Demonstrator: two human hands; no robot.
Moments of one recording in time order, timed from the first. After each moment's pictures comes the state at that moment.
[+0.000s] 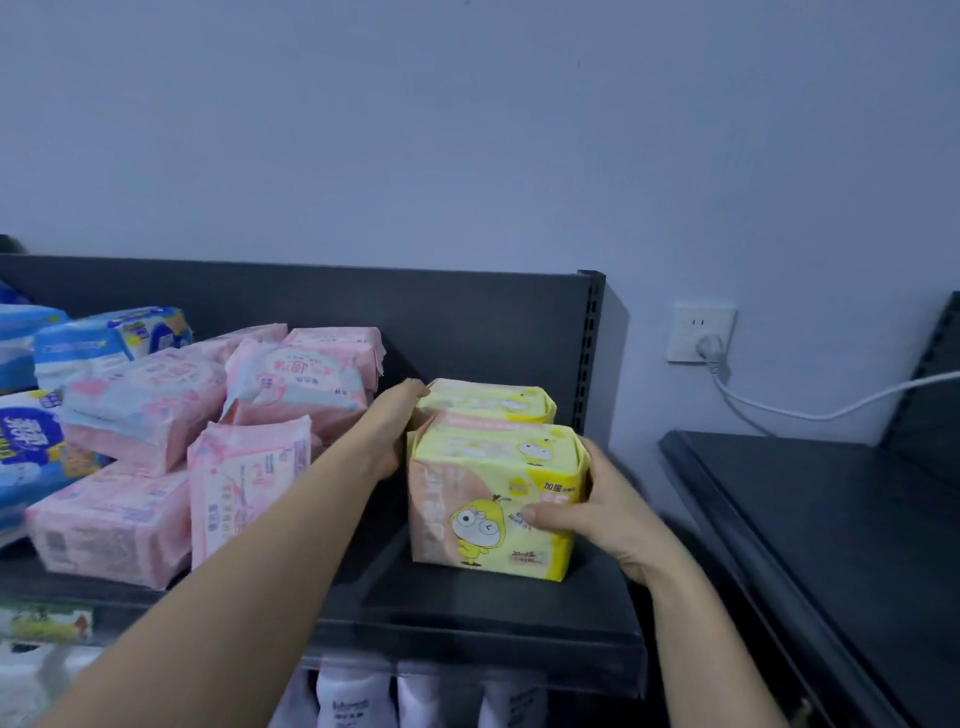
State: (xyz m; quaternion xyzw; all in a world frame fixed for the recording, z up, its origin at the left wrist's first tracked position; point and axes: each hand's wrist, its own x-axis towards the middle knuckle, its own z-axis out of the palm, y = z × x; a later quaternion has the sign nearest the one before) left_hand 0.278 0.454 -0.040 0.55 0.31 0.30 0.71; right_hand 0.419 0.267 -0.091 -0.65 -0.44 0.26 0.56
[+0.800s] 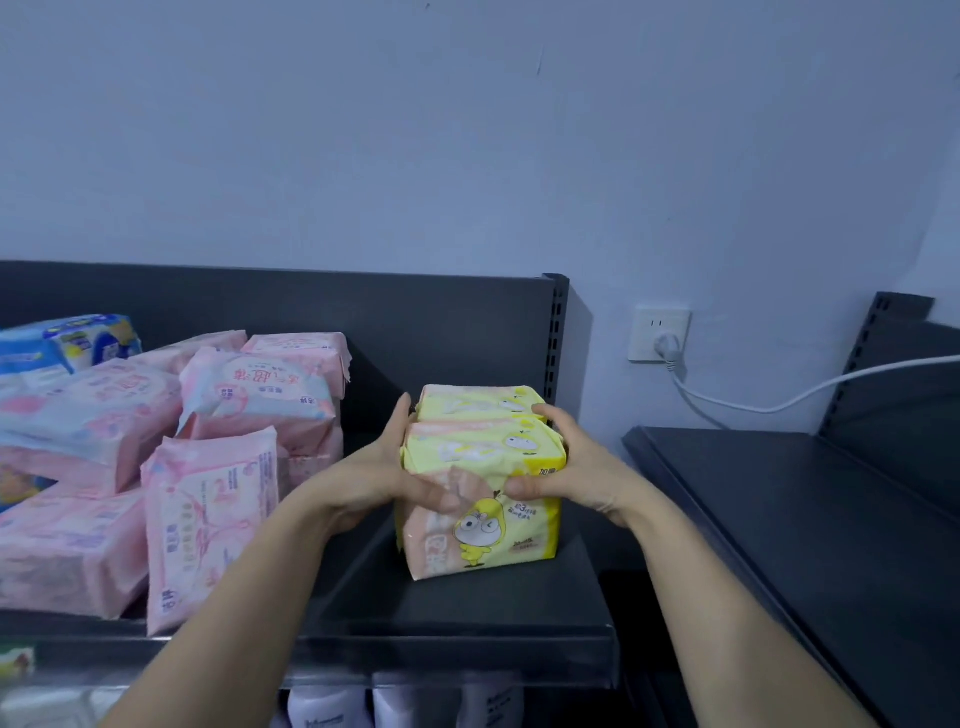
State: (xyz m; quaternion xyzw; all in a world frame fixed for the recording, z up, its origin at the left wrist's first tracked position) left_hand 0.254 0.429 -0.052 0.74 0.13 0.10 0.65; right_hand 0.441 0.269 -0.055 -0.72 -0.44 0.25 0.47
